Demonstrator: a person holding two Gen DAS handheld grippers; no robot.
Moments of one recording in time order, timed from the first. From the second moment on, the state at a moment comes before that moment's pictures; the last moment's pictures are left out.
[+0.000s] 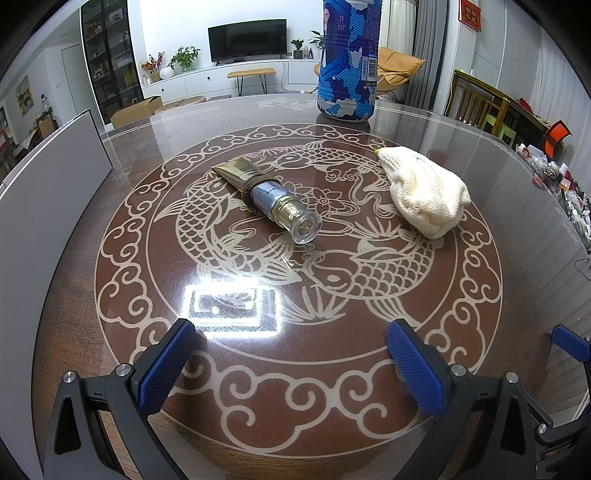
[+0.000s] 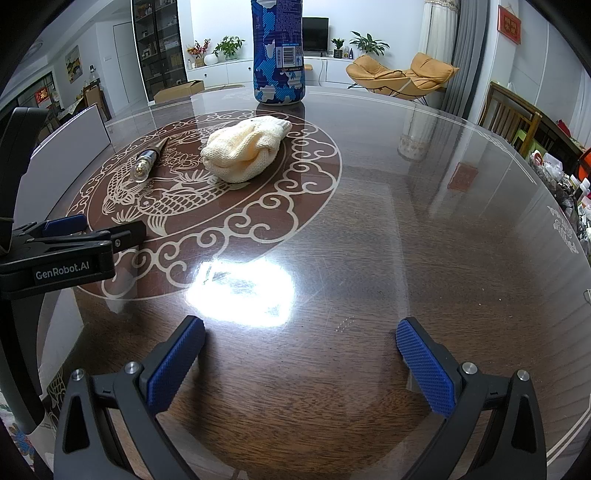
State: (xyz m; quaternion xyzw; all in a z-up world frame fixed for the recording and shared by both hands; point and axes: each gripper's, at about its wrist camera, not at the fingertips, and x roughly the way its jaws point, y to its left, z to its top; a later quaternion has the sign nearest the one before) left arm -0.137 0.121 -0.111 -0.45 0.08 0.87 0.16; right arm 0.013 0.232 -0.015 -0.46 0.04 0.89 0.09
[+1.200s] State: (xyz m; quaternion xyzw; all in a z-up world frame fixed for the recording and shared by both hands) left arm -0.137 0.121 -0.112 -0.45 0.08 0.88 0.16; right arm -0.100 0.251 0.028 -0.44 0.09 0.89 0.01
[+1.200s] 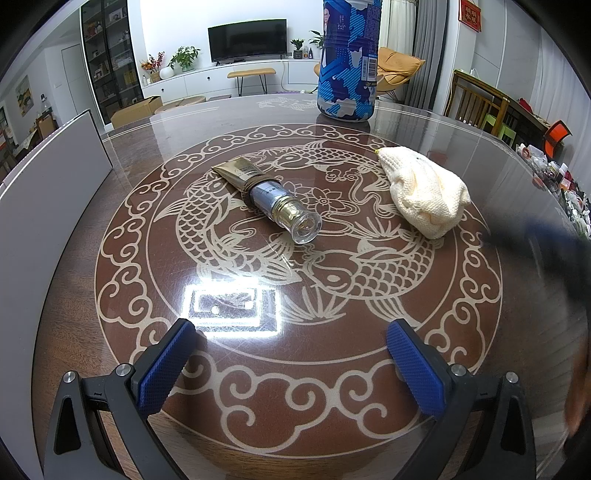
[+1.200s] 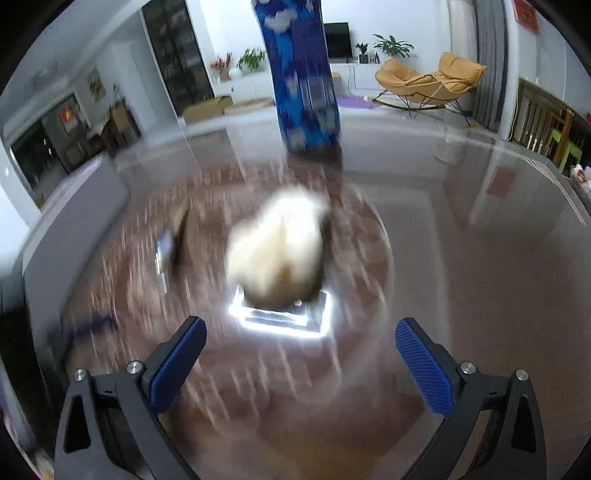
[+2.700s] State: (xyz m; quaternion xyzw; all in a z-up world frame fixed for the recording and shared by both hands) left arm -0.218 0.133 -0.094 -0.49 0.06 0.85 0.19; right arm -0.003 0.274 -0.007 -0.43 0.03 0.90 0.07
